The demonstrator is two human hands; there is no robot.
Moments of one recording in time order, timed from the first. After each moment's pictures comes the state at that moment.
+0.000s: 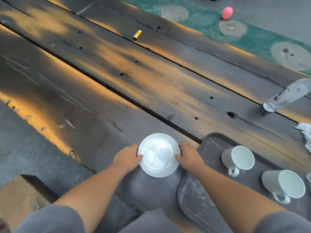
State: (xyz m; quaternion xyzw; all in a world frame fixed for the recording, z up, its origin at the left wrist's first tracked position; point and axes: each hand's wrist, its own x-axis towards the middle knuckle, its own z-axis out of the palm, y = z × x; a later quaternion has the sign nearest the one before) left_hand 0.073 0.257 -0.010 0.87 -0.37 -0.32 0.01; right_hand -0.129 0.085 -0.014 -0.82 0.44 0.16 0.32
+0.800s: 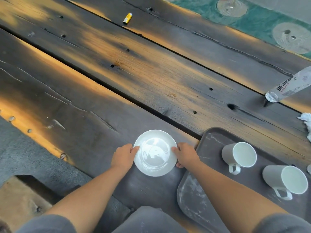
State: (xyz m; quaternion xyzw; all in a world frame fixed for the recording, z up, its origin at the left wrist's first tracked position) left_hand 0.071 0.250 -0.026 0.90 -0.25 -0.34 0.13; right_hand -0.117 0.082 -0.036 -0.72 0.53 0.18 0.41
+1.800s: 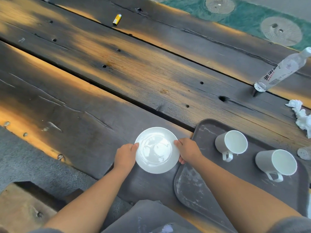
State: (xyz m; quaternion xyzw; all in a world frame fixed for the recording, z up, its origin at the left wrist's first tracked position) left_hand 0.042 0.247 -0.016 0.89 -0.25 -0.32 0.21; right_hand -0.140 0.085 0.004 -0.67 0.56 0.14 0.46
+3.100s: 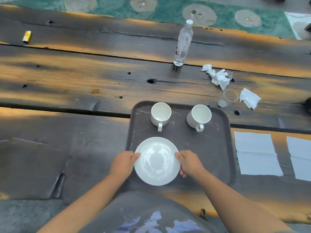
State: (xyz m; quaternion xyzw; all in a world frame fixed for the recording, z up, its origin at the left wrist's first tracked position) left_hand -0.136 0.207 -0.003 0.78 -0.48 -0.38 0.08; right_hand -0.389 0.146 0.020 -0.55 0.67 0.04 0.50
